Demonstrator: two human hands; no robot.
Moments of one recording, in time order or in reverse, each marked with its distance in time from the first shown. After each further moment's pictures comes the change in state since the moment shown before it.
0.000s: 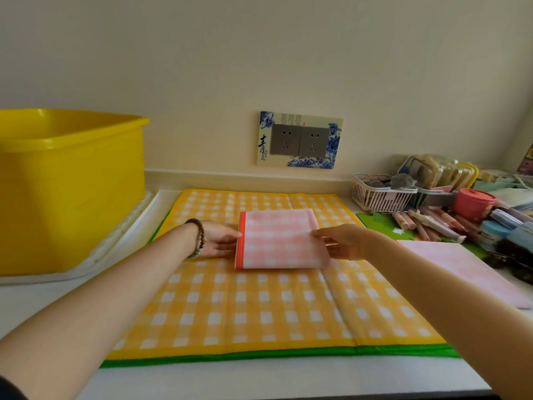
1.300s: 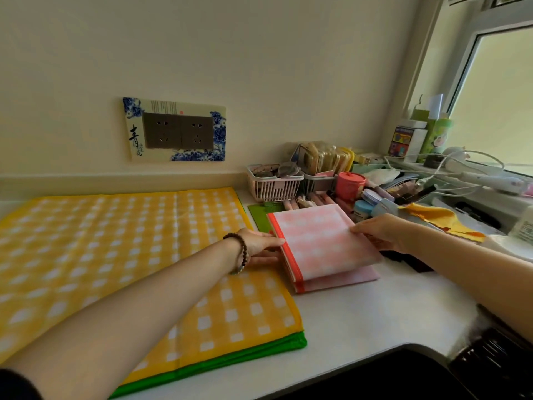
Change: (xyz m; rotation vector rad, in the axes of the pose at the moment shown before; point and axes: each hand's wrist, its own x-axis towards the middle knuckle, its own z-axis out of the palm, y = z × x) left_hand 0.031 0.033 0.306 0.021 -0.253 0.120; right_hand -0.064 0.059 -0.290 -0.223 0.555 0.066
